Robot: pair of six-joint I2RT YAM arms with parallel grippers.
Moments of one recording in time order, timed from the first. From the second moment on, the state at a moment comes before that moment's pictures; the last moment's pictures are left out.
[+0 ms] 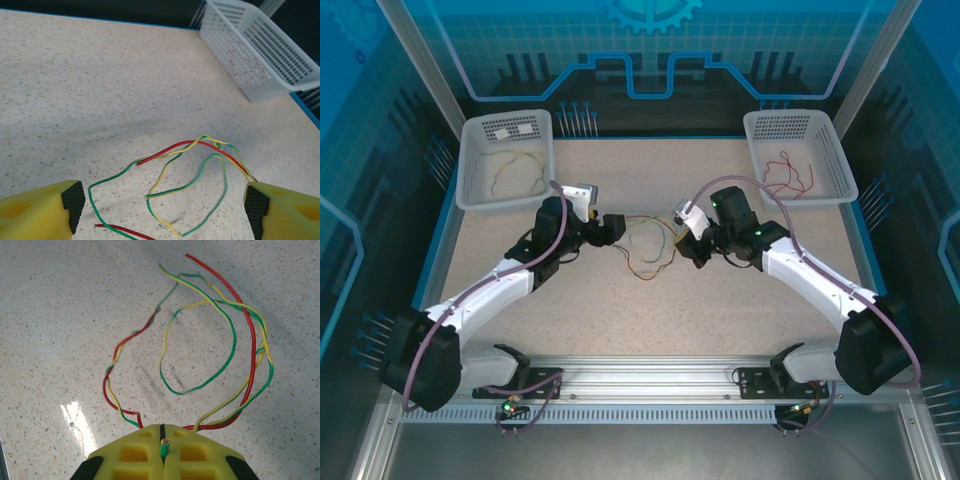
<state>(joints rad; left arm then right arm) -0.40 1.24 0.74 0.07 0.18 -0.35 0.49 1.33 0.98 -0.48 -0.43 -0.28</state>
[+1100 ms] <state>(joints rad) -0.44 1.32 0.74 0.07 0.30 -0.25 0.48 1.36 1.01 -0.49 -0.52 -0.27</state>
